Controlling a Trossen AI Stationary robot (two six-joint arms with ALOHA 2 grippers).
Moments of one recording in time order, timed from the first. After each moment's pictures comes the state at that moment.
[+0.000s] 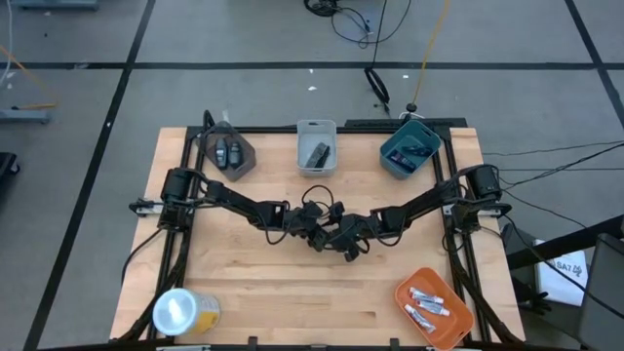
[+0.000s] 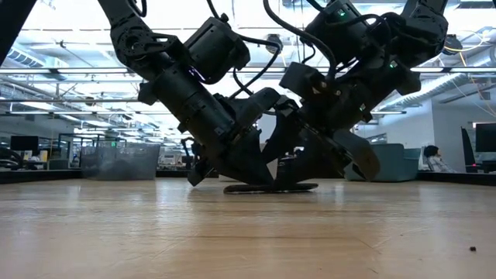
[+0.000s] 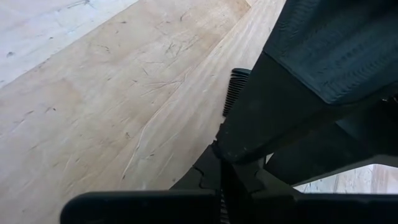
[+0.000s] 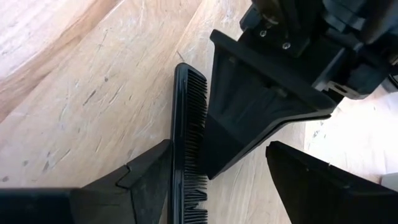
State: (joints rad) left arm -0.10 2.01 0.99 0.19 0.03 -0.87; right arm 0.12 1.82 0.78 0.35 0.25 -0.54
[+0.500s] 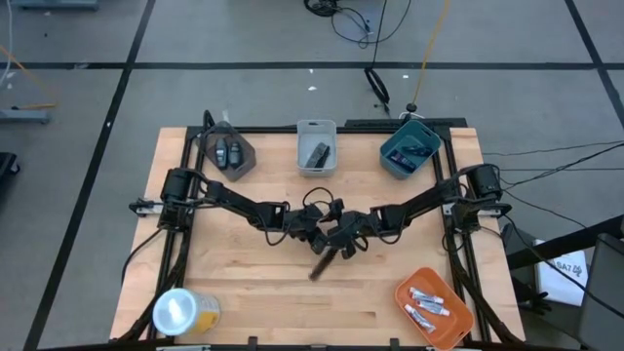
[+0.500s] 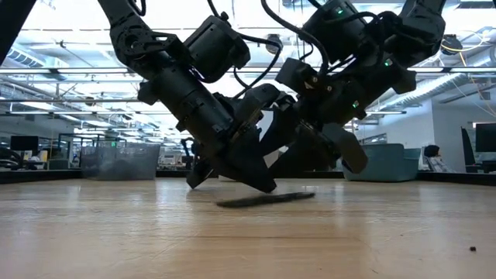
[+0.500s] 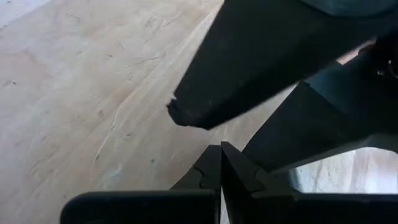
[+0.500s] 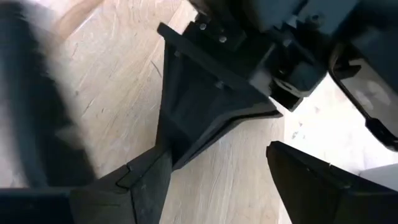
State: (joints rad) left arm -0.10 2.01 0.99 0.19 0.09 -0.90; right arm 0.11 1.81 0.78 0.37 0.28 -0.52
